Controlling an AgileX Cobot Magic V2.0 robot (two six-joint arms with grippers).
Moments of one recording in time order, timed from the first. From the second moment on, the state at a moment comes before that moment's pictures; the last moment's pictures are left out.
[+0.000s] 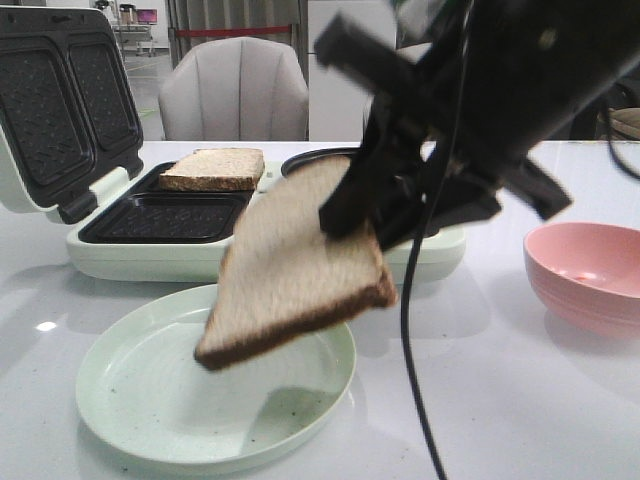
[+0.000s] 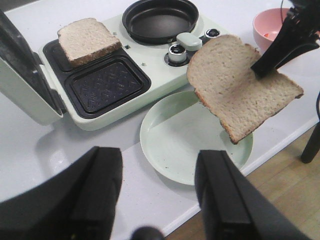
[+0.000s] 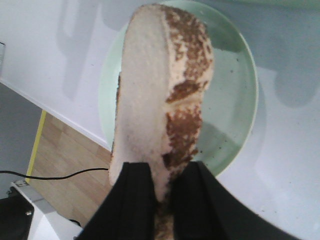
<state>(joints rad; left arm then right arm) -0.49 0.47 -0.68 -0.10 0.80 0.18 0.47 1.45 -0.90 0.87 0.60 -0.28</state>
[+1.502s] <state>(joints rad) -0.49 0.47 -0.68 -0.10 0.80 0.18 0.47 2.25 -1.85 0.95 0.63 -0.33</state>
